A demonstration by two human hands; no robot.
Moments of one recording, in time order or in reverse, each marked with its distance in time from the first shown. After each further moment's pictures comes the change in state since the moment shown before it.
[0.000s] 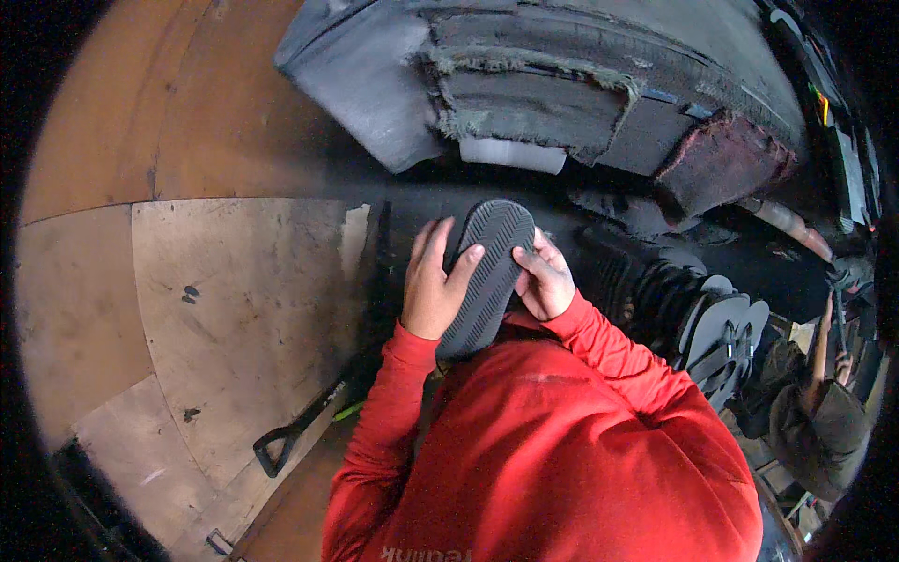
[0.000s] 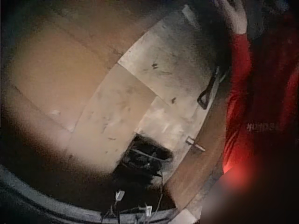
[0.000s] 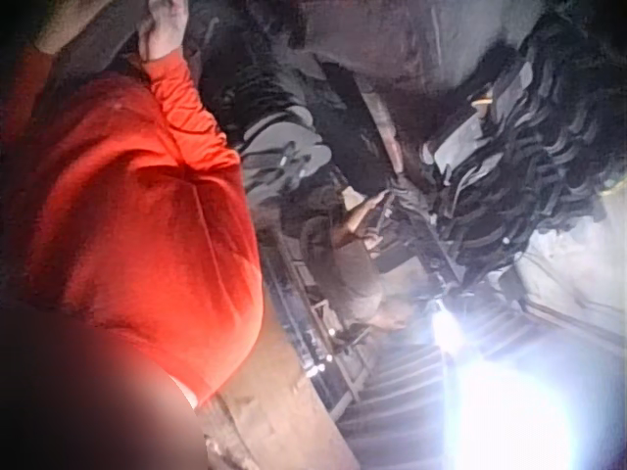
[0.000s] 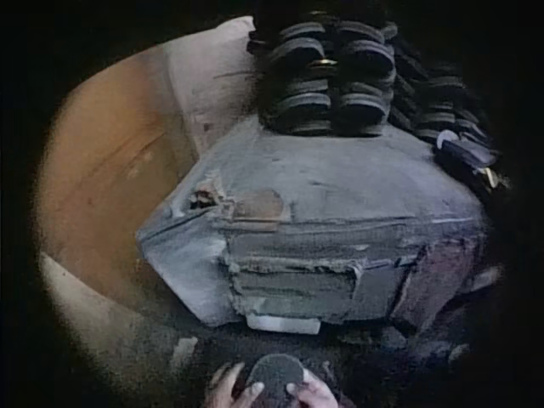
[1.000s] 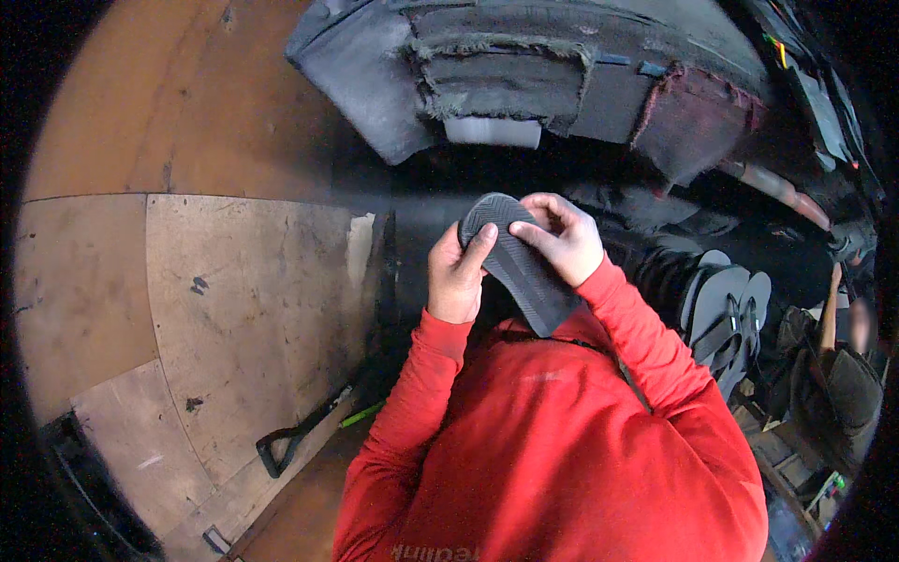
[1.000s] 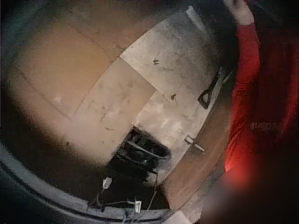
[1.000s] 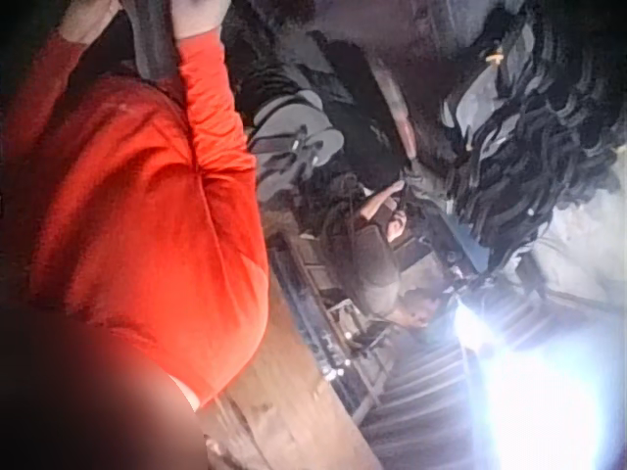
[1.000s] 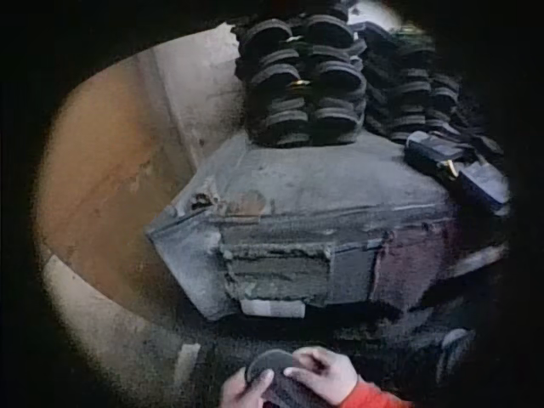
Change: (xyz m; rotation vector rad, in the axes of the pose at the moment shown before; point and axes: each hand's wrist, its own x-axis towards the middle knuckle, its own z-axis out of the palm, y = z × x) left_hand -0.015 0.042 0.029 -1.226 -0.075 -0.415; right_hand -0.015 -0.065 0.020 -1.068 0.067 -0.207
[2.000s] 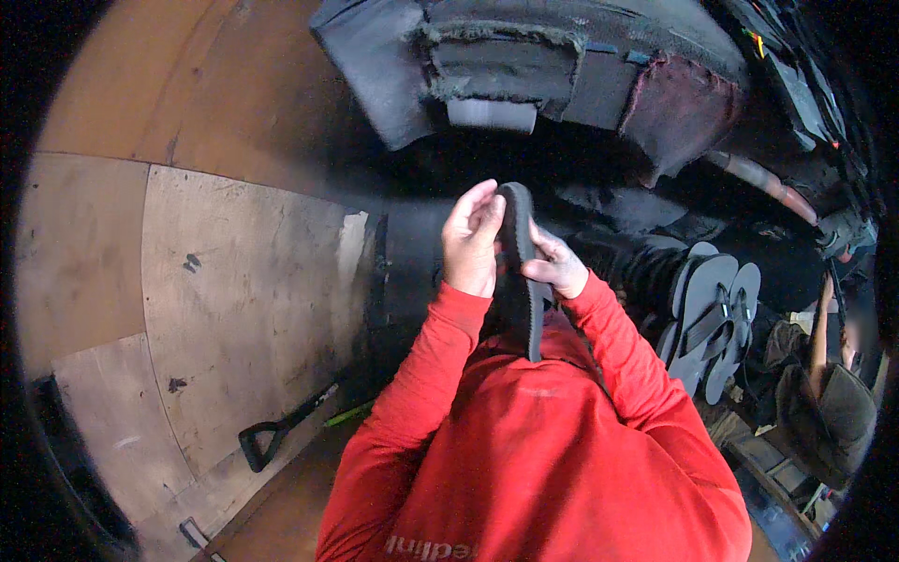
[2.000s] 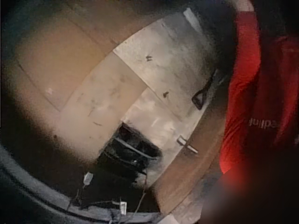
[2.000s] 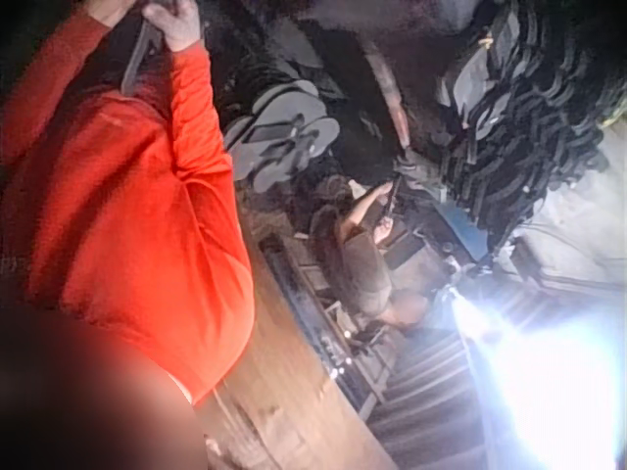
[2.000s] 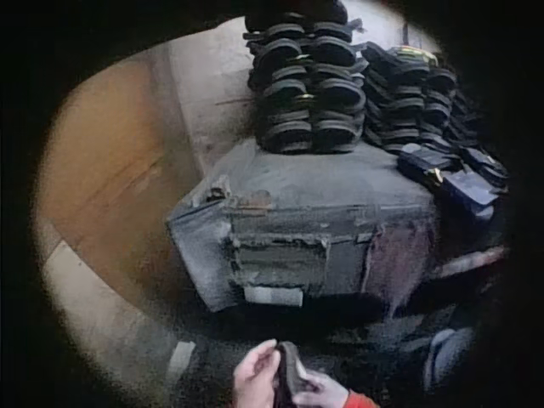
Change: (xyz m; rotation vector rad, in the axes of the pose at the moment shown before) left_hand 0.004 -0.021 0.015 -0.028 0.093 0.057; right_hand -0.041 0.055 0.006 0.517 -0.368 0.018
